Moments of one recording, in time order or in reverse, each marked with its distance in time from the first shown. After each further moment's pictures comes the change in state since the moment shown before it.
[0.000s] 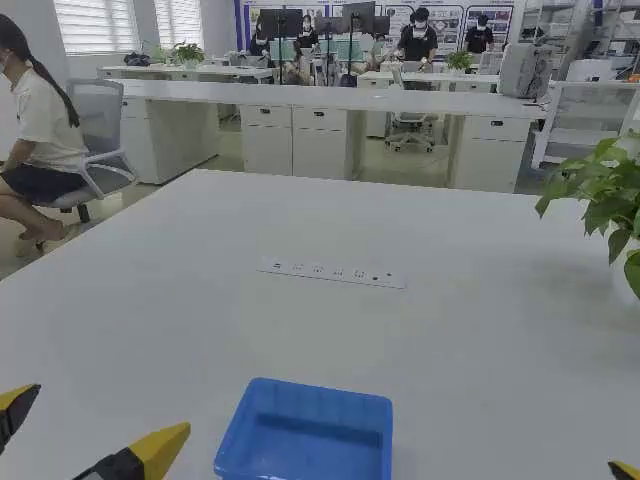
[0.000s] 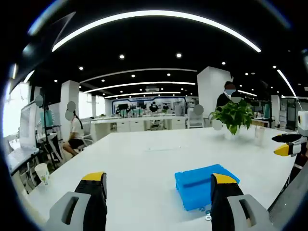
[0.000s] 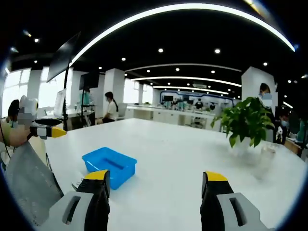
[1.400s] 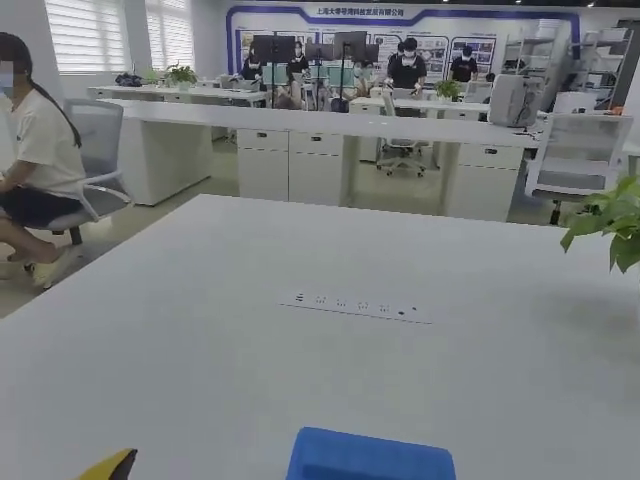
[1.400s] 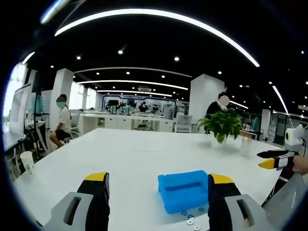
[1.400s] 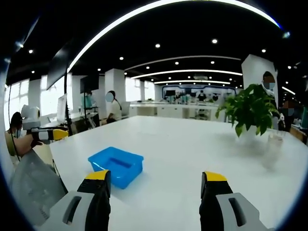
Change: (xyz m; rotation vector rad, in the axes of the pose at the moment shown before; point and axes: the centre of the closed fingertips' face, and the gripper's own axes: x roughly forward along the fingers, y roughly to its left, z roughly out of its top) left arm -0.001 -0.021 -0.002 -0.029 -0.001 -0.141; right arm -0.005 -0.023 -0.014 0.112 0.018 -0.094
